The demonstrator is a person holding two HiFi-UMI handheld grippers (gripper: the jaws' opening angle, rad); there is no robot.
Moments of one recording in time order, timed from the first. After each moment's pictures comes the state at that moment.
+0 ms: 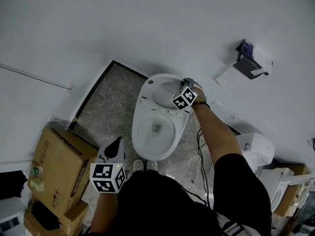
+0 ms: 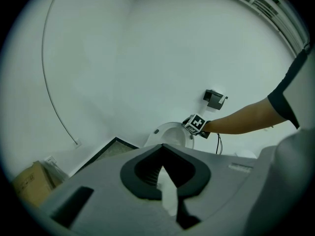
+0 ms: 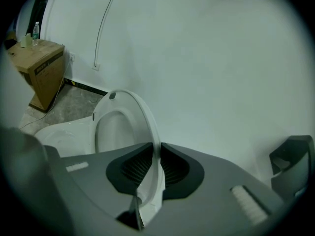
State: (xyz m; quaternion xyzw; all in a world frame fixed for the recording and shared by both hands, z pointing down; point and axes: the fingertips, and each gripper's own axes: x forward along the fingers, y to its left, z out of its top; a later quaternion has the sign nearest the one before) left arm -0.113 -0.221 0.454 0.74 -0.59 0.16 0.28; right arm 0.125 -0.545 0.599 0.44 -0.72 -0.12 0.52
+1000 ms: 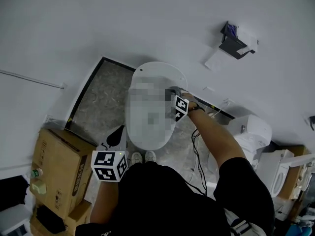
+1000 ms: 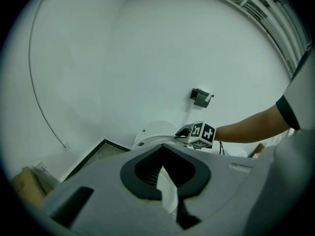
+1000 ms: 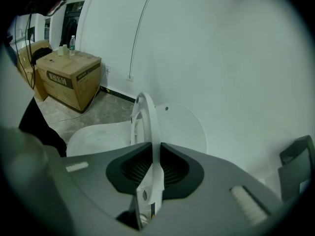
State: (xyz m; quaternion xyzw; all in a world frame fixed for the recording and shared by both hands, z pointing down) left arm -0.073 -0.211 0.451 0.78 -0.54 0.16 0.26; right arm 0.096 -0.399 0.603 0.30 -0.79 -0.12 0.52
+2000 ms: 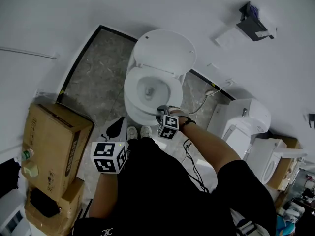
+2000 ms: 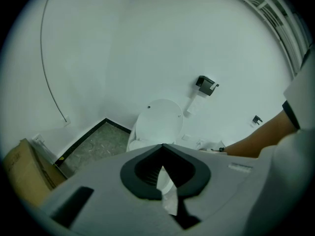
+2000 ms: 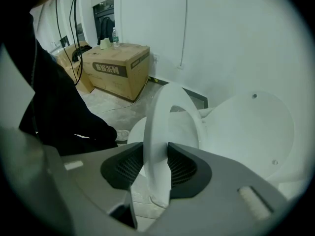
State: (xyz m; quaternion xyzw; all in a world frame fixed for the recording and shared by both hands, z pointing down) left arm -0.094 -0.151 0.535 0.76 -0.52 0.18 0.35; right arm 0.047 -0.165 0.748 0.08 -0.80 -0.04 0.59
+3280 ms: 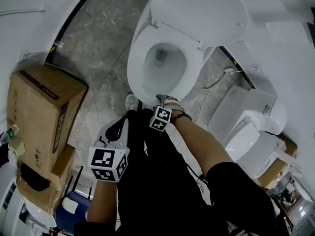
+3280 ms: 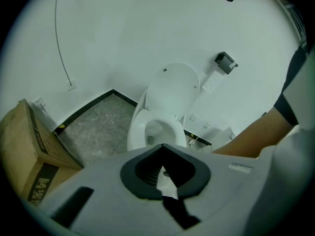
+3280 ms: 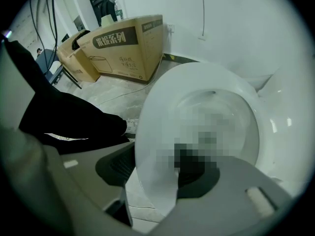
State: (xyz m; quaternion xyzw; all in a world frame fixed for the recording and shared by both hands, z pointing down) left arm -0.104 -0.099 0.697 0.70 -0.51 0.22 0.46; right arm 0.021 -0.083 0.974 0.02 -0.77 0.03 0.64
